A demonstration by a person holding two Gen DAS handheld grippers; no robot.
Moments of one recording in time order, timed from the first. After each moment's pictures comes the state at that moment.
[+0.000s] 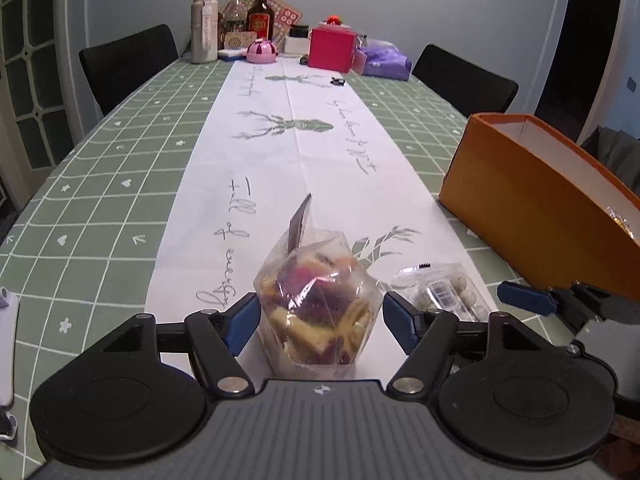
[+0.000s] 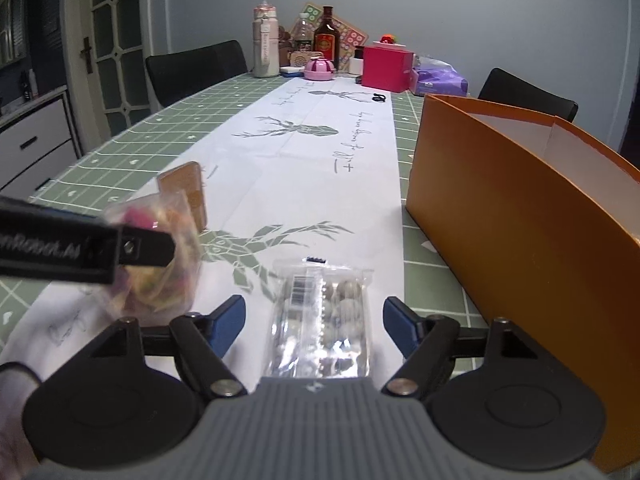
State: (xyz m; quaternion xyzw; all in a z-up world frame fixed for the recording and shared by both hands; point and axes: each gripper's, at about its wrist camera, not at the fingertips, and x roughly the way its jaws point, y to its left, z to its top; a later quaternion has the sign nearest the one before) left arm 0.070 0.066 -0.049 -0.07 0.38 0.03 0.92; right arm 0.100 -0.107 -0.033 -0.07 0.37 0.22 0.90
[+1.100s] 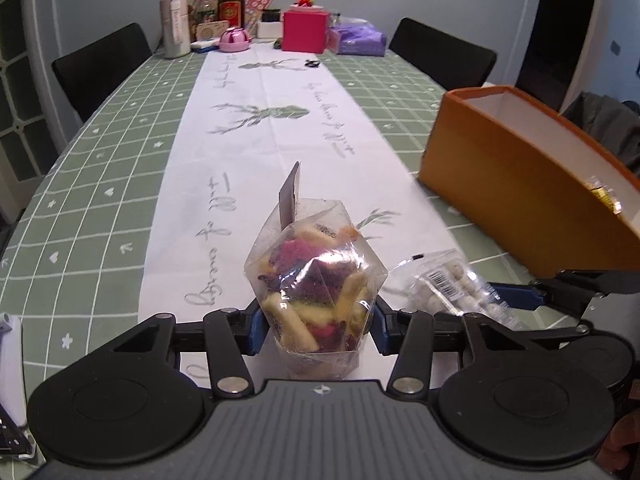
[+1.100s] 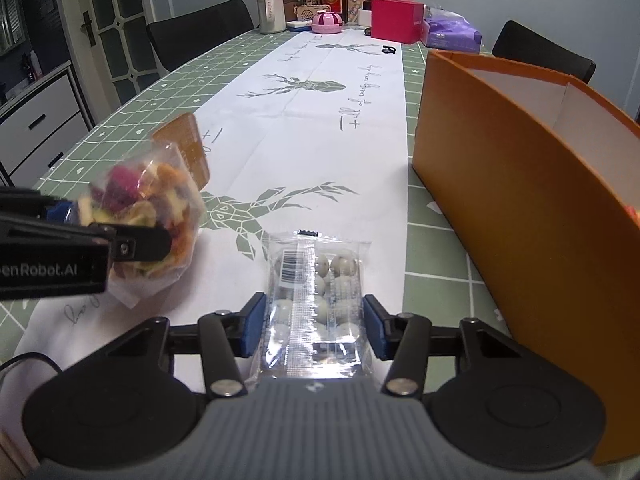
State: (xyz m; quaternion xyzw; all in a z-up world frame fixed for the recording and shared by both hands) left arm 0.073 0.052 -0.029 -0.04 0.41 -0.01 0.91; right arm 0.104 -0.129 -0.013 -0.07 0.44 0.25 0.86
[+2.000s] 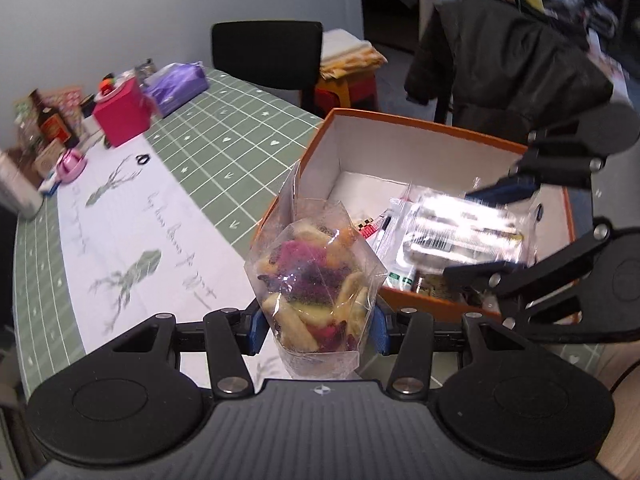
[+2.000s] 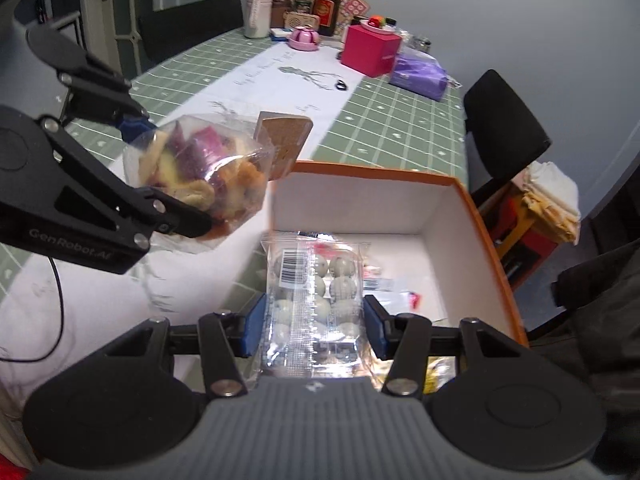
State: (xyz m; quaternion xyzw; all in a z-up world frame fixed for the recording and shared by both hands) left arm 0.213 -0.095 0.055 0.19 0.45 -0.19 0.85; right arm 0.203 -0.236 0.106 -0.20 0.44 0.24 0.84
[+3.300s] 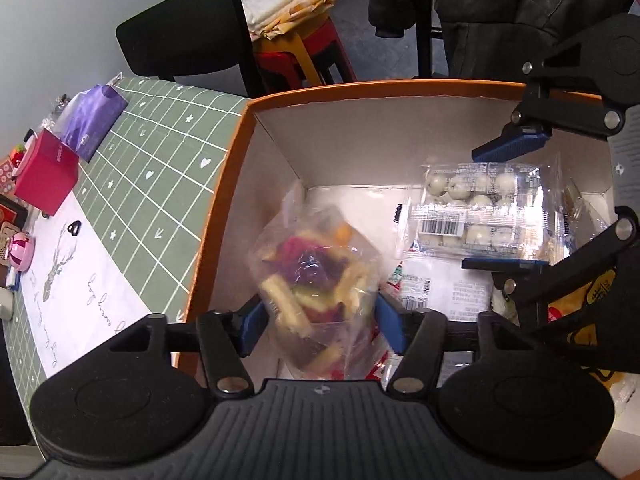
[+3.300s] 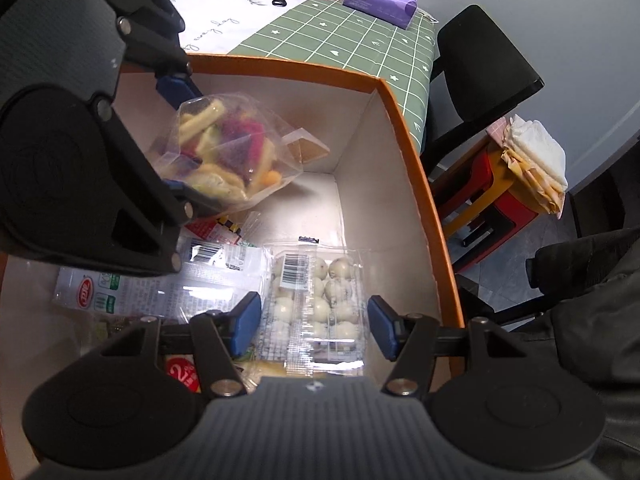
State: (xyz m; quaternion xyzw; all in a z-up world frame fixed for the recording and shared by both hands) left arm 0.321 -0.191 -0.040 0.32 0.48 -0.21 0.79; right arm 0.302 -0.284 0.013 -0.24 0.50 0.21 0.81
